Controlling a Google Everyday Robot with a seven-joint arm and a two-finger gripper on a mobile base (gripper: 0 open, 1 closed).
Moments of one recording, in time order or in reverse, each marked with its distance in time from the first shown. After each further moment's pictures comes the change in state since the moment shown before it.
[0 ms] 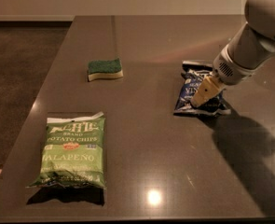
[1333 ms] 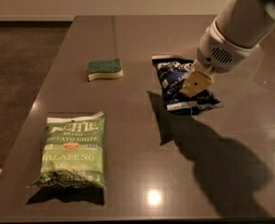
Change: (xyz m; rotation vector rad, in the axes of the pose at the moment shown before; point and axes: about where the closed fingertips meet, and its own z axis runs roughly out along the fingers) arm -0.028 0.100 -0.073 -0.139 -0.048 -0.411
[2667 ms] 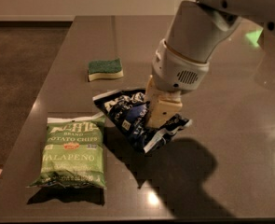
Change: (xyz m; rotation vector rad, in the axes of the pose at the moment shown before) arm -0.038 0.109 0.027 -0.313 0.013 -0.509
